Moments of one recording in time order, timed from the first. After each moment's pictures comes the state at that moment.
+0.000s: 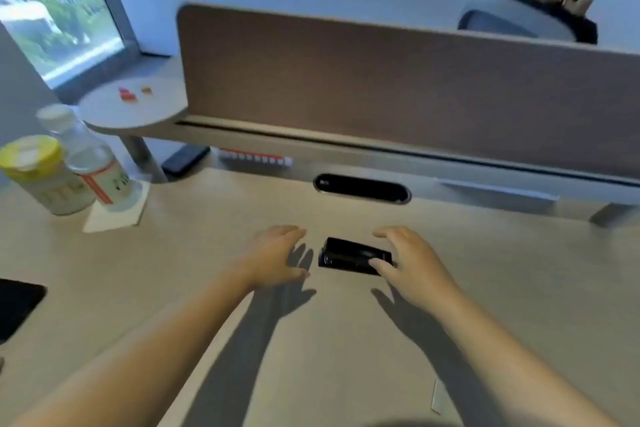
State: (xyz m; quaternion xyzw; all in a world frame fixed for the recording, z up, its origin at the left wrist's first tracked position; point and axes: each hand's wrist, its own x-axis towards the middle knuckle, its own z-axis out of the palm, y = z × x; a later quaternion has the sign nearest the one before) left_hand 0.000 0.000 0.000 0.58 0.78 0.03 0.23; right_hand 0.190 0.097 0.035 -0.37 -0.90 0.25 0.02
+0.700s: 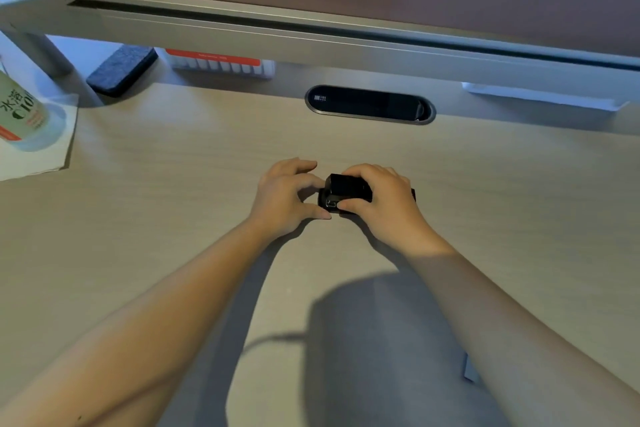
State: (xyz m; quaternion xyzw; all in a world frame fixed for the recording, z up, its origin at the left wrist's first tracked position) left_hand -0.006 0.045 -0.086 0.51 0.77 0.28 0.24; right_hand 0.132 0.114 -0.046 -0.39 -0.85 0.35 0.11
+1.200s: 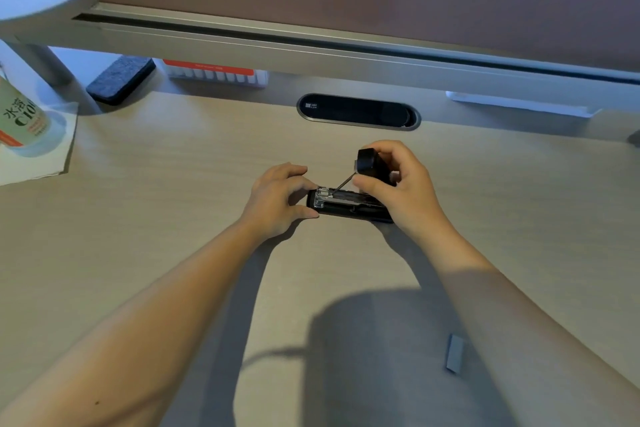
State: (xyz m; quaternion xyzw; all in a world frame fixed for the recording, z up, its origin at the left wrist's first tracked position) left_hand -0.005 0.044 -0.086 0.53 0.77 0.26 0.24; right_hand 0.155 0.117 -0.012 -0.35 -0.70 0.55 0.28
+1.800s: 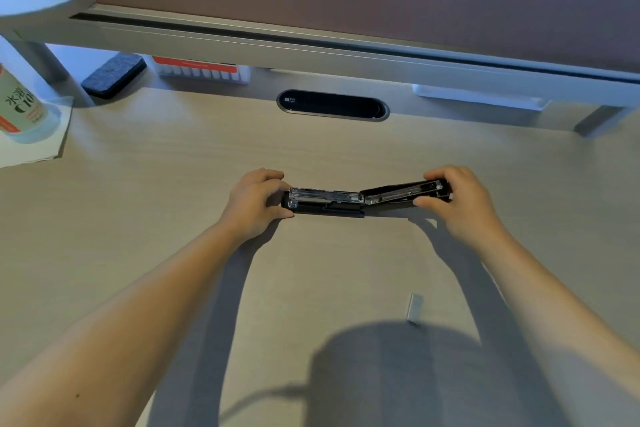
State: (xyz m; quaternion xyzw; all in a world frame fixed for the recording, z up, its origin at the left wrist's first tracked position) left_hand 0.023 0.012 -0.081 0.53 0.79 0.24 0.21; right_hand 0.269 0.140 -0.024 -0.48 -0.82 0.28 0.16
